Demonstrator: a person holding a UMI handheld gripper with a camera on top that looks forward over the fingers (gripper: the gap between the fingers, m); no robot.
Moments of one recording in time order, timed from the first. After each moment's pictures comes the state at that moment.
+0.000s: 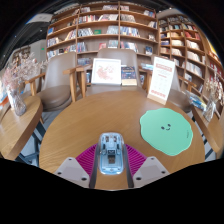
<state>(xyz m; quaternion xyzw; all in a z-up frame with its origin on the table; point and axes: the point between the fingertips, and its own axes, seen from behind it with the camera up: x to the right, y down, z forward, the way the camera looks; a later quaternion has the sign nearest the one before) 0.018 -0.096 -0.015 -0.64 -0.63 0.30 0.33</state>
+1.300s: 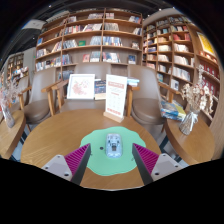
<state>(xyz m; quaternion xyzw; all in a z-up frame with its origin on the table) 0.017 0.101 0.072 -0.65 -0.59 0.30 0.38</state>
